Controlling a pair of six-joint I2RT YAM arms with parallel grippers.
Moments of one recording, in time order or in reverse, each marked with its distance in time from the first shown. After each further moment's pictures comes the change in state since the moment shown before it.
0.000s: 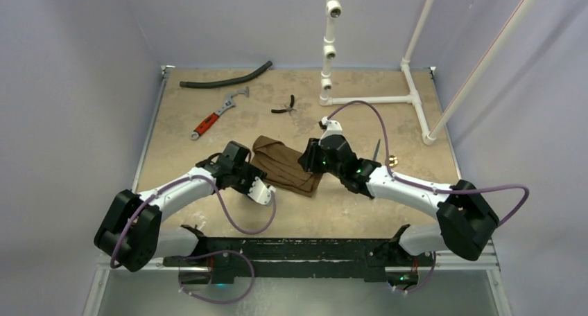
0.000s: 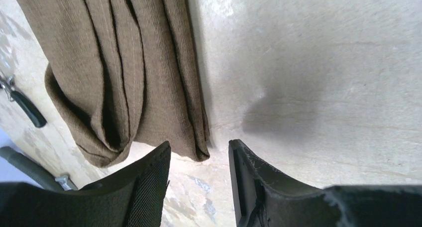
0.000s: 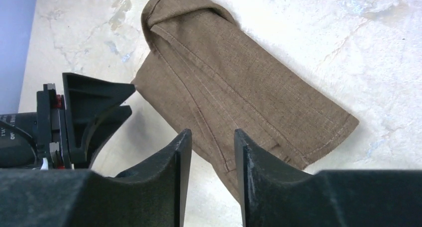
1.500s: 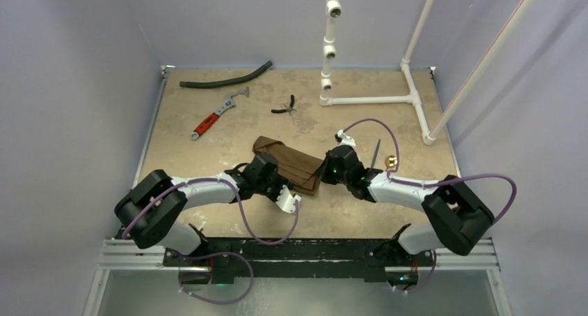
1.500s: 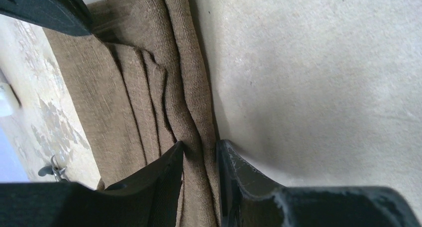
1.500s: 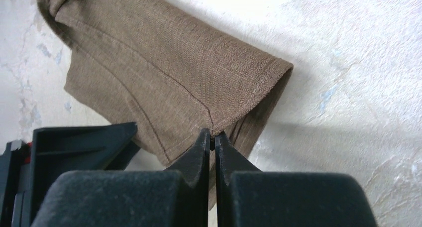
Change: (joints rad) left arm -0.281 0.187 -0.020 0.389 0.060 -0.244; right arm -0.102 0.057 -0.172 0.093 -0.034 0.154
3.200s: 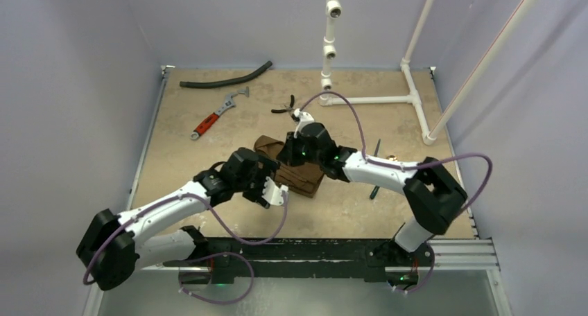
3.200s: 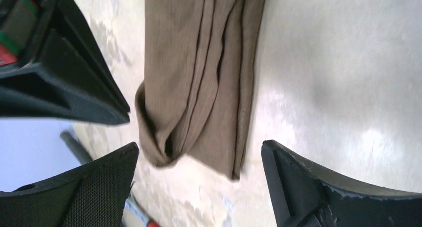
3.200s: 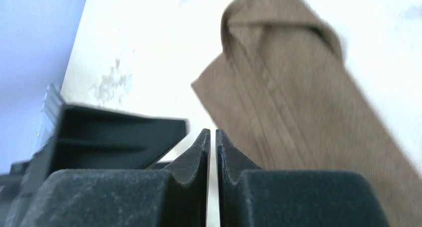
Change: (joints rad) left arm 0.024 -0.326 0.016 -0.245 -0.125 -0.099; right arm 0.116 0.142 0.337 -0.021 -0.201 -0.187
